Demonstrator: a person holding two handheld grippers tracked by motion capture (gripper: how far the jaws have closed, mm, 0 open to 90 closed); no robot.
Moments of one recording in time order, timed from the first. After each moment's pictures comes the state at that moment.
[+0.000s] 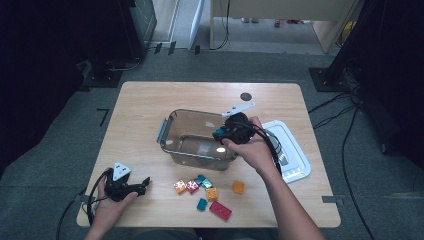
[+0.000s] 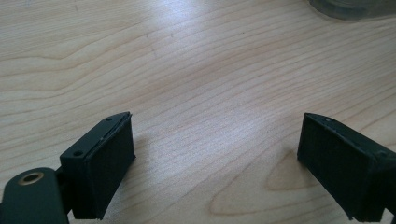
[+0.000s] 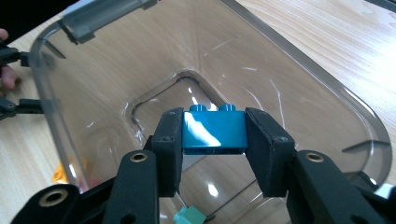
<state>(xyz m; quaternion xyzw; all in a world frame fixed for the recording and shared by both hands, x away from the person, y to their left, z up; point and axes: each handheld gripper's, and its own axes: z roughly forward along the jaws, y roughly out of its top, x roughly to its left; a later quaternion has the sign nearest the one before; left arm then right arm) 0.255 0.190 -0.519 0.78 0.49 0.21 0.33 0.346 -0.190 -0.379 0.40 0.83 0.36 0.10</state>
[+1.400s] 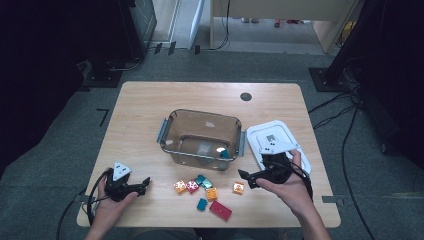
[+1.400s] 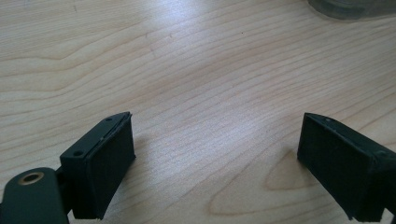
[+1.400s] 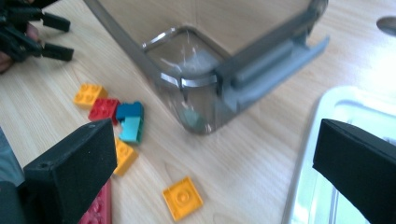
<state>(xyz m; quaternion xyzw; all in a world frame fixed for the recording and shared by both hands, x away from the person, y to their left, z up) 0.255 0.190 -0.519 0.78 0.49 0.21 0.33 0.243 -0.269 -0.399 0.41 0.81 0.40 0.13</state>
